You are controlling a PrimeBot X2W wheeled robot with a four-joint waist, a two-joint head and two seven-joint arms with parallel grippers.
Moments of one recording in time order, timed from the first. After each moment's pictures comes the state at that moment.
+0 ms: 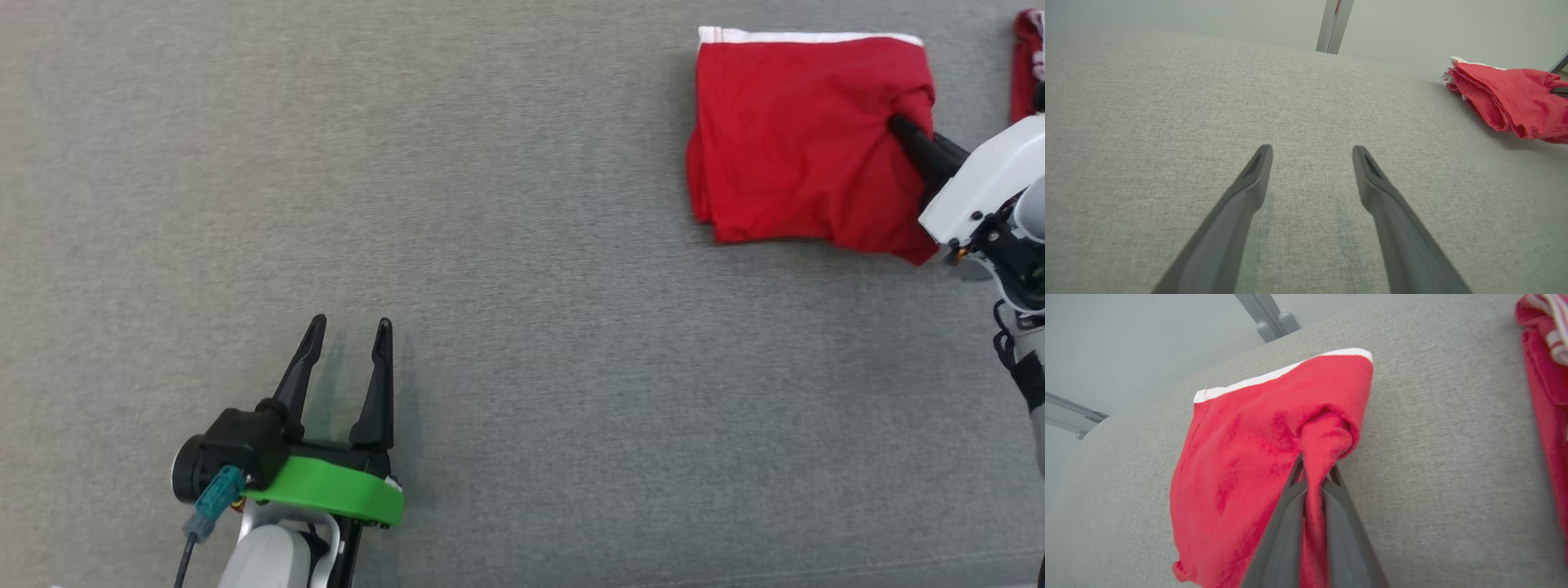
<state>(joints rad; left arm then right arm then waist) -0.14 0.05 -0.20 0.19 -0.29 -0.12 -0.26 -0.66 -0.37 0.02 0.42 0.74 0.13 0.46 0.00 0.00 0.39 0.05</state>
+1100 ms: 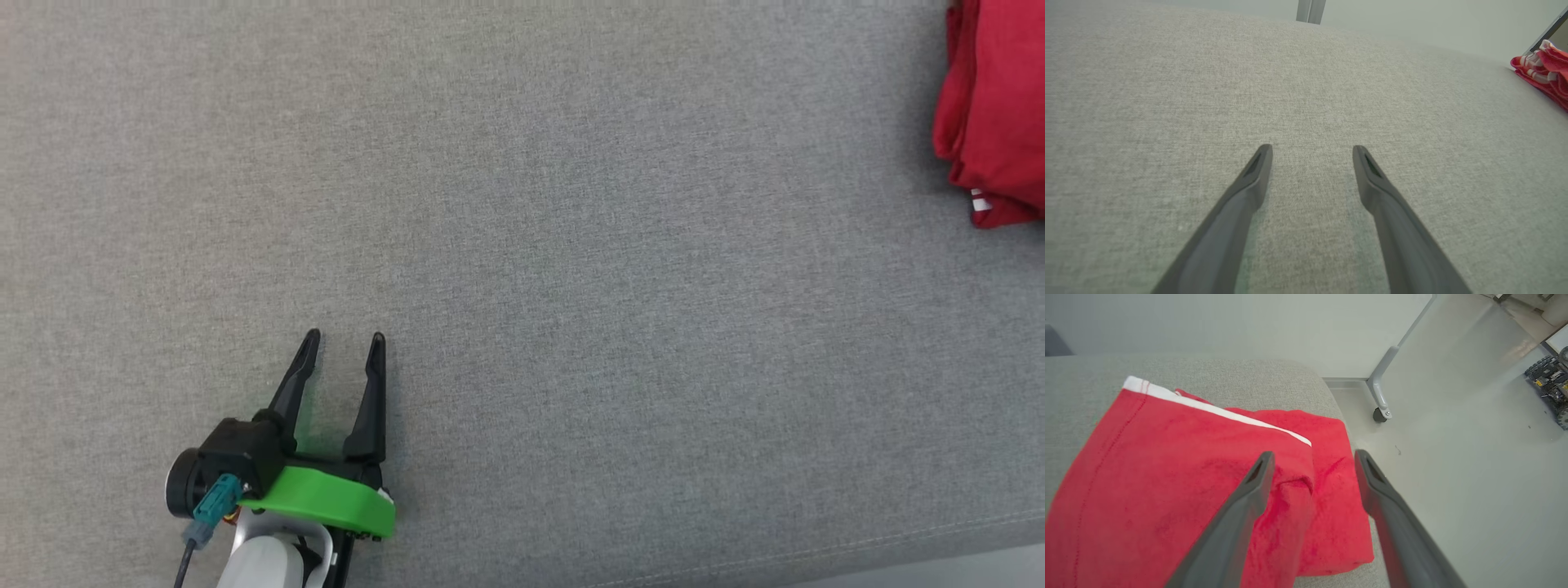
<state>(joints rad) -0.13 0.05 -0.17 0.22 -0.26 -0.13 -0.26 -0.81 -0.66 -0.08 0.70 0.28 0.13 0.26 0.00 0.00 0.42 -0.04</state>
